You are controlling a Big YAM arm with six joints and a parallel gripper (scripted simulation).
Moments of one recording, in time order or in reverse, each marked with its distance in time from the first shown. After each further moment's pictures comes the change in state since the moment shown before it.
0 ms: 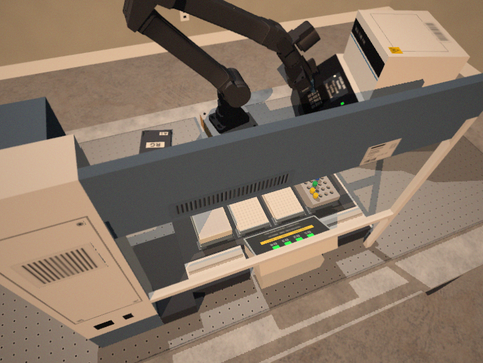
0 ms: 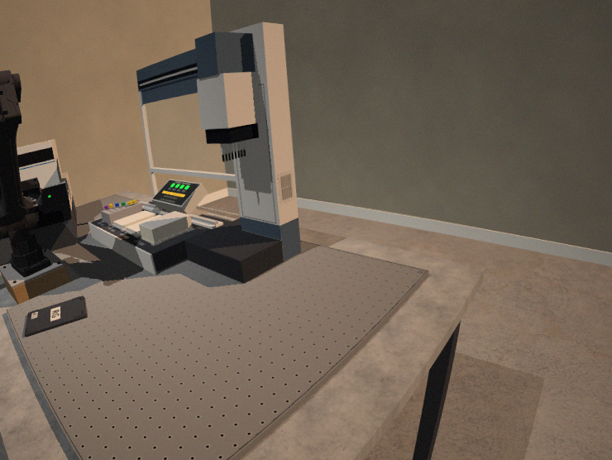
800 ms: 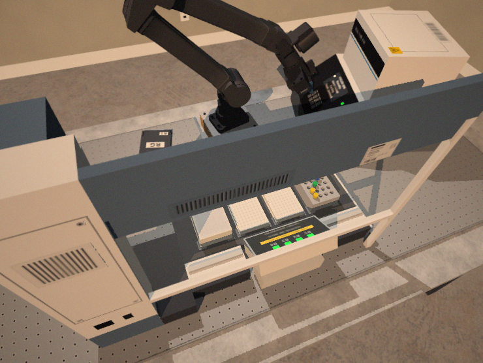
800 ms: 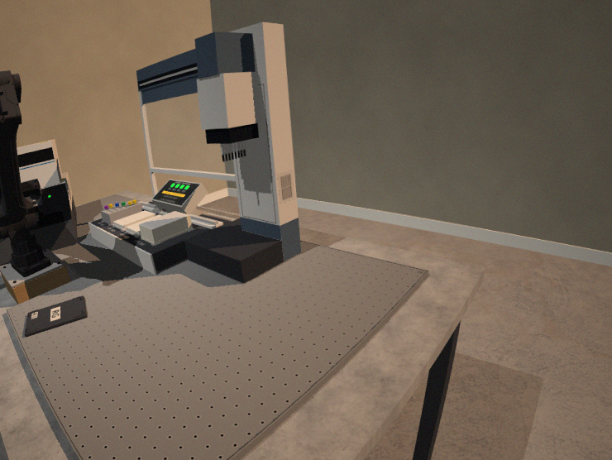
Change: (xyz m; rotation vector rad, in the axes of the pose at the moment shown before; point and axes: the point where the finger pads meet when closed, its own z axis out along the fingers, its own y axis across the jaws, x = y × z) arm -0.001 -0.005 0.001 0.006 -0.002 0.001
